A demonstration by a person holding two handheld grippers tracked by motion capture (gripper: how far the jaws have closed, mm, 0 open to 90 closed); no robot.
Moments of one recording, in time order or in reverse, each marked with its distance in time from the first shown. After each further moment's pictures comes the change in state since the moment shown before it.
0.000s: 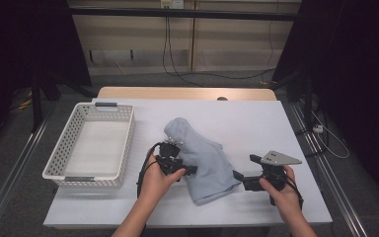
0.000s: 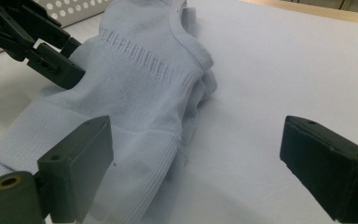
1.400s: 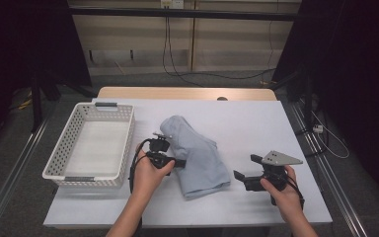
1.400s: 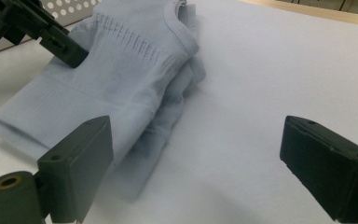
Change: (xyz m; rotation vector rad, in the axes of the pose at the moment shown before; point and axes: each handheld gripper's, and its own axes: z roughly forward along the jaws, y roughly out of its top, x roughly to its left) left arm 0.027 0.007 -0.020 0.001 -0.004 -0.107; right arm -0.001 0.000 -0.002 -0.001 0.002 -0.007
